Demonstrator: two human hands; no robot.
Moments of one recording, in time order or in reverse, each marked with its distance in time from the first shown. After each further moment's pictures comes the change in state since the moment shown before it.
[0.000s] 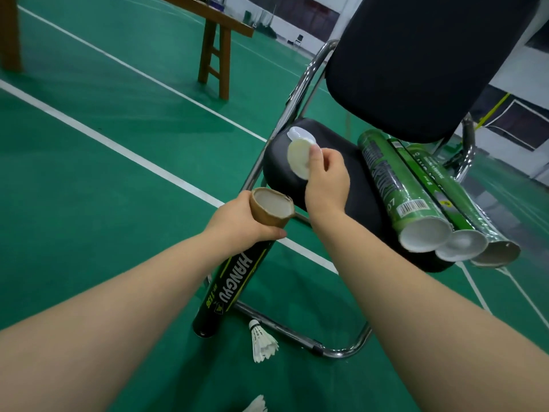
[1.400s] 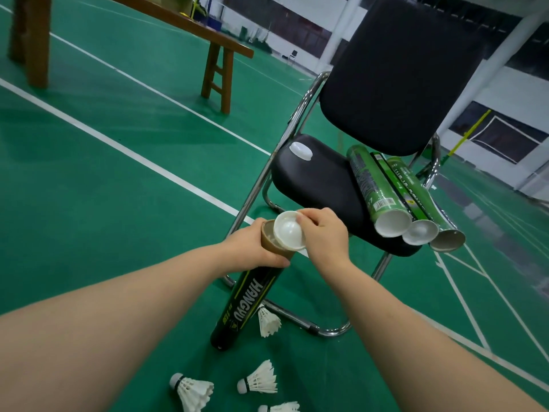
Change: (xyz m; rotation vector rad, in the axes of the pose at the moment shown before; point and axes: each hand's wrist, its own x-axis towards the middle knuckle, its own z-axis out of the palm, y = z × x) left_hand -0.088 -0.002 -0.028 -0.033 -0.327 0.052; right_hand -0.114 -0.041 -0.053 -0.326 -0.258 0.076
